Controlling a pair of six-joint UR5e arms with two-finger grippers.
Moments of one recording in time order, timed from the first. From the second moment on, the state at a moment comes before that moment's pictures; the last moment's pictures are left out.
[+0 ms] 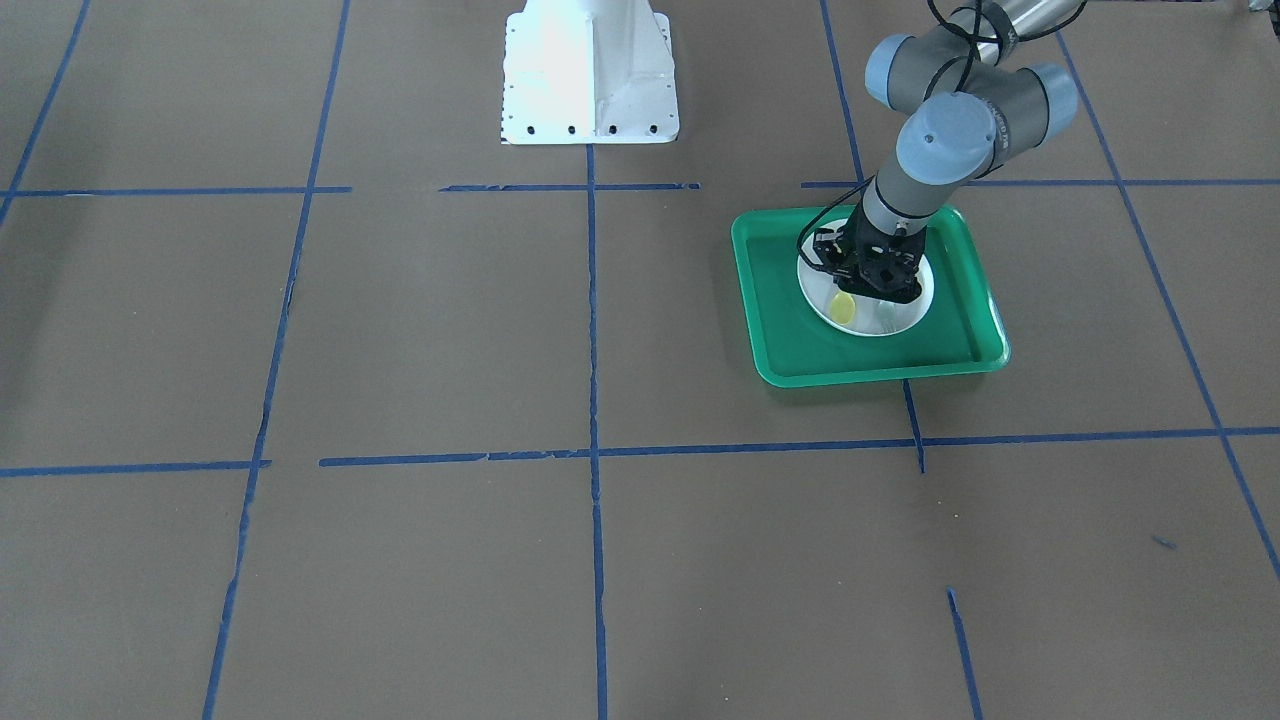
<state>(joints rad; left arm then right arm) -0.62 -1.79 -1.79 -1.77 -2.09 -0.83 1.58 -1.66 1.61 -1.50 2.28 0.03</state>
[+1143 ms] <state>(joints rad) -0.69 -1.98 -1.72 -1.70 -2.28 -1.11 1.58 -1.66 1.61 -1.50 2.28 0.03</state>
